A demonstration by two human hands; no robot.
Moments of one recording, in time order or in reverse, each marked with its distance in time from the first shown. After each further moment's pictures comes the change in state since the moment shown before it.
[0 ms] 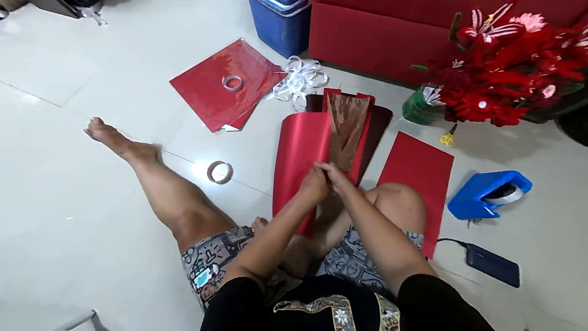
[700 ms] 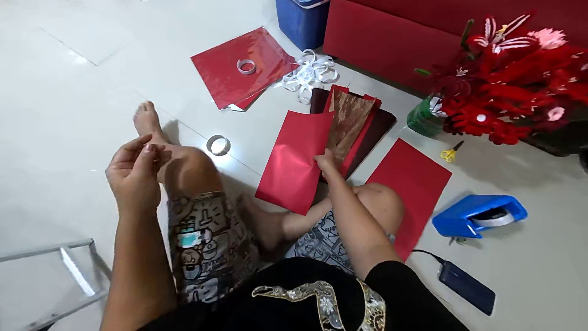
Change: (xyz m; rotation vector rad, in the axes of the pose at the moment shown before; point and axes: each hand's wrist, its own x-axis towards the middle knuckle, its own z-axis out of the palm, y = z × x) left_hand -0.233 -0.129 -0.120 -0.774 1.237 0.274; right_hand 0.032 0.005 -0.028 -0.534 0.166 -0.062
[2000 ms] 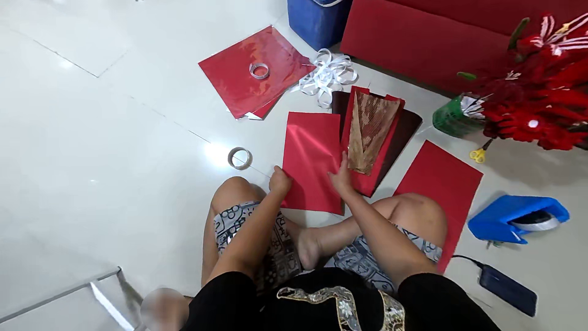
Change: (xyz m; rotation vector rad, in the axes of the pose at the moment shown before) left_hand -0.003 -0.196 0.166 0.956 -0.735 -0.746; right_hand -0.026 -0.005 0.057 -0.269 0.082 -0.145
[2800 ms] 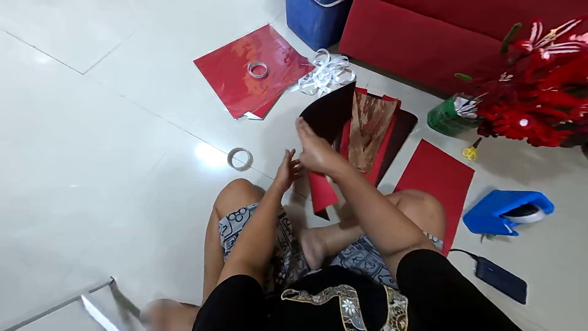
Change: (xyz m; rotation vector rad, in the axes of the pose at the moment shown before) left_hand 0.010 0.006 -0.008 -1.154 -0.390 0.300; right_hand -0.055 -0.200 -0.033 -0.390 -0.310 -0.453
